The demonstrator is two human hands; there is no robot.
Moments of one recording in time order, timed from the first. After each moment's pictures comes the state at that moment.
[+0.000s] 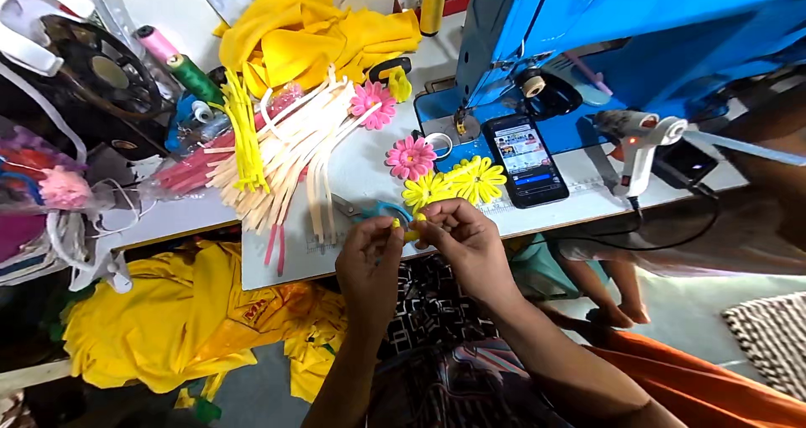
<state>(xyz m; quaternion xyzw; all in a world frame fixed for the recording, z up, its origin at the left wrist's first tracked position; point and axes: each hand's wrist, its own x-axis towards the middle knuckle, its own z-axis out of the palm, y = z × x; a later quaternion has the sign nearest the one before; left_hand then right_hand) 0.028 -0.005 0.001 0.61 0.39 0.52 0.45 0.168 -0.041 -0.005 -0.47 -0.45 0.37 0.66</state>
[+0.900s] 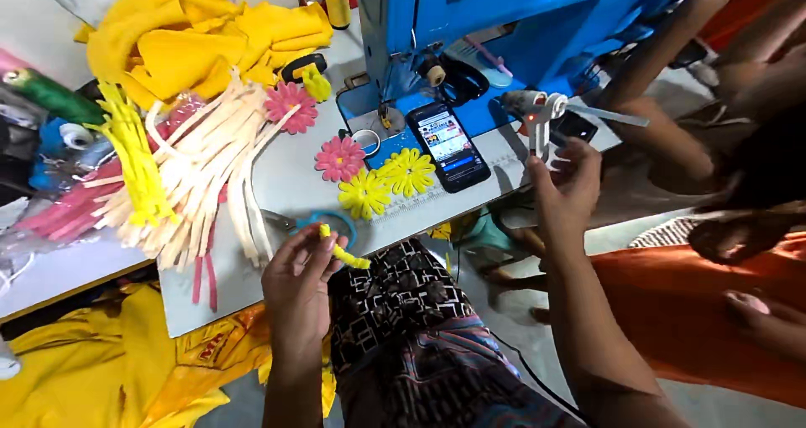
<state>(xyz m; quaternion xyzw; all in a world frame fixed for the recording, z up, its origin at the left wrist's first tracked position) 0.025 0.000 0.009 0.46 0.39 0.49 0.63 0.354 -0.120 -0.042 -0.79 -0.33 -0.02 0.51</state>
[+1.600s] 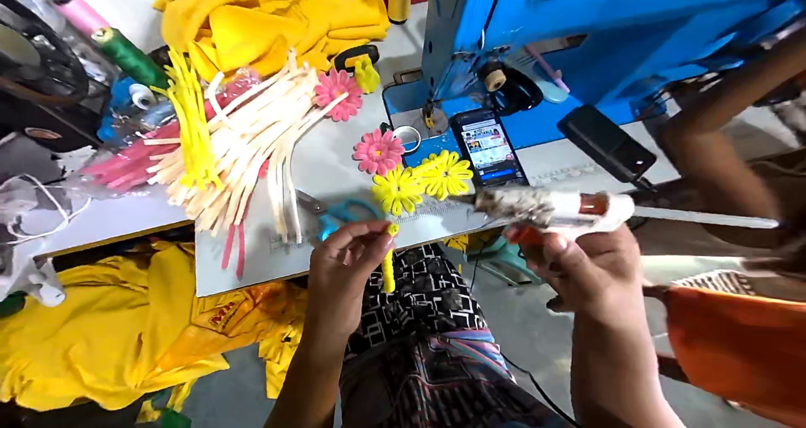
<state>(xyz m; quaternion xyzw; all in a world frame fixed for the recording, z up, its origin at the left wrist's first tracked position) 0.028 -0.008 0.013 0.53 0.34 0.45 0.64 0.279 -0.124 0.008 -0.46 -0.53 0.30 0.65</state>
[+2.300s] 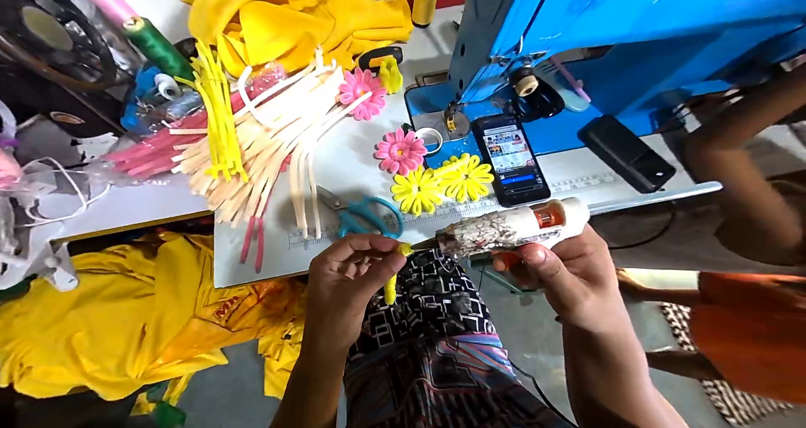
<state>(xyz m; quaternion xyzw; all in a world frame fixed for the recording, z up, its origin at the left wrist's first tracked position) 0.000 -0.009 0.011 0.53 0.27 0.49 0.64 0.239 -0.100 0.022 -0.45 -0.57 0.33 0.60</state>
